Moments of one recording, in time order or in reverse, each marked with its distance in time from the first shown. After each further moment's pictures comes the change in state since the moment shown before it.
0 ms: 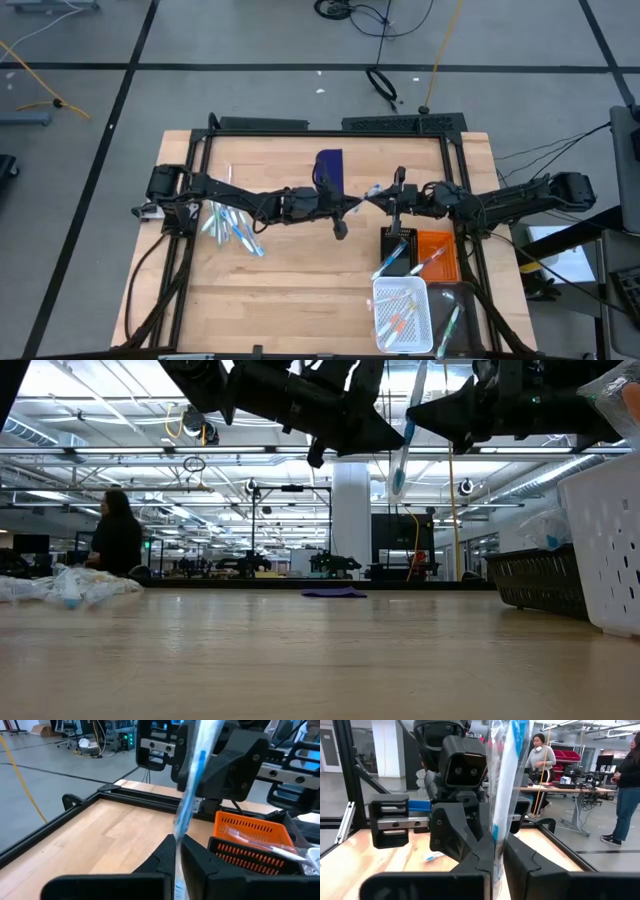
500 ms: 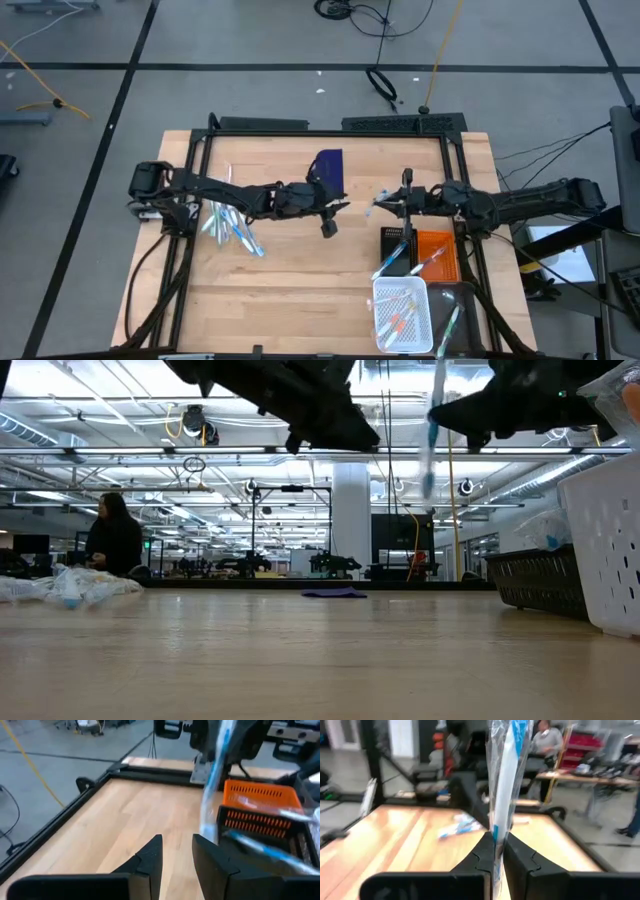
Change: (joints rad) left arm 0.002 -0.135 0.000 -0.316 -0.006 0.044; right arm 0.001 -0.231 0.001 -0.332 -0.075 -0.026
